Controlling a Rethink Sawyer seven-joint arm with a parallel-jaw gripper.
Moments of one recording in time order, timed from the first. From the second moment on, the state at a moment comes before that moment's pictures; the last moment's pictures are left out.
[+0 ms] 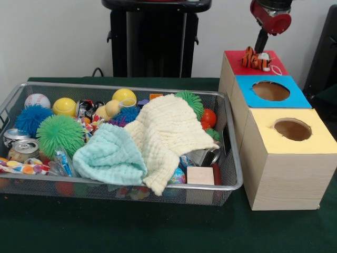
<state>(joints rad) 0.52 -0.68 -0.43 2.04 0.67 0.50 2.70</state>
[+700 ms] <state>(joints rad) 0.37 -0.71 -0.27 2.14 0.71 0.42 2.70</state>
